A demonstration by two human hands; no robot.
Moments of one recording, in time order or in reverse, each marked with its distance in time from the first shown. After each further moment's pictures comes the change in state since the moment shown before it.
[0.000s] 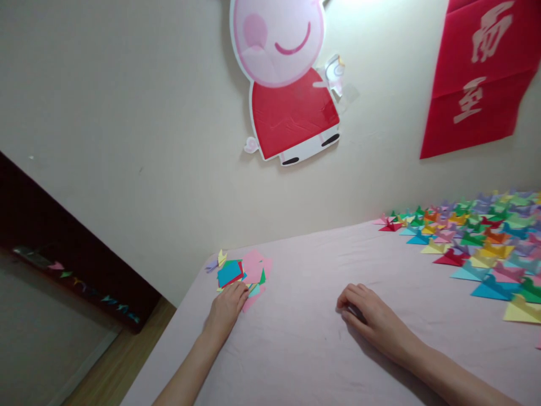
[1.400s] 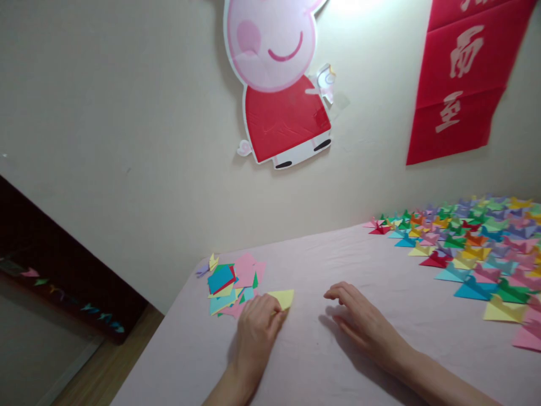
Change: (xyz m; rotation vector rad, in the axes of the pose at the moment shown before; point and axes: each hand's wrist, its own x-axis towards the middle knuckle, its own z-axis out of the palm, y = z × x) left_hand -0.005 0.126 -0.014 -0.268 0.144 0.086; right_hand -0.004 -0.003 0.003 0.037 0.160 -0.122
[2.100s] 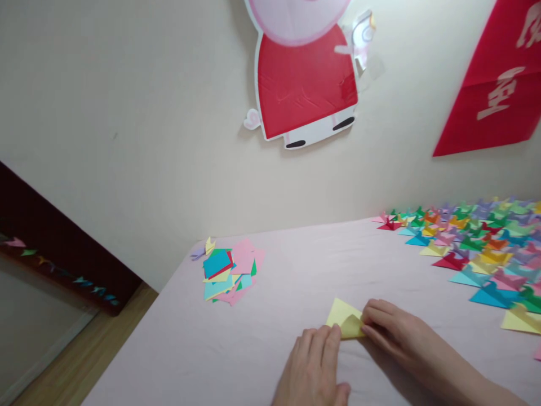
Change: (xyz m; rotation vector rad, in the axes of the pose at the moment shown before) left_hand -0.046 0.069 0.051 -0.162 -0.374 0.185; right_hand -0.023 0.014 -0.029 -0.104 -0.266 0.180
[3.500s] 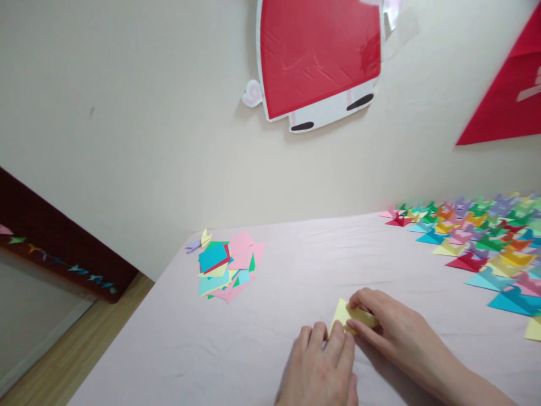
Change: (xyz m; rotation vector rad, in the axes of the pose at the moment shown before) left_hand 0.022 0.010 -0.015 0.332 0.051 0.091; right_hand 0.020 -0.014 0.007 -0.057 0.019 0.185
